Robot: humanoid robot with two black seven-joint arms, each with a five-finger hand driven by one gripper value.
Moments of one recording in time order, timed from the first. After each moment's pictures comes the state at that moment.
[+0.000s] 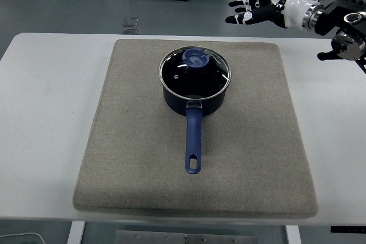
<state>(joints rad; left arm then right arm) 0.02 0.00 -0.13 -0.10 0.08 -0.09 0.00 1.28 -0.32 0.25 0.68 -0.49 0.34 0.11</state>
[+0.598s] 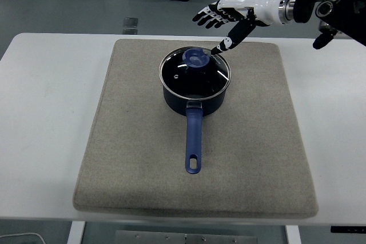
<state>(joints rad) 0.02 0.00 -0.13 -0.10 0.08 -0.09 0.00 1.48 -0.28 0.03 0.78 -0.78 0.48 0.12</state>
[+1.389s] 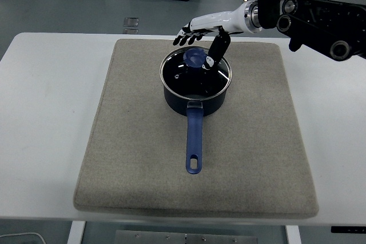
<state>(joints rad) 0.02 0.00 -0.13 -0.10 0.08 -0.09 0.00 1.56 -0.18 -0.09 0.81 -0.96 0.46 0.11</state>
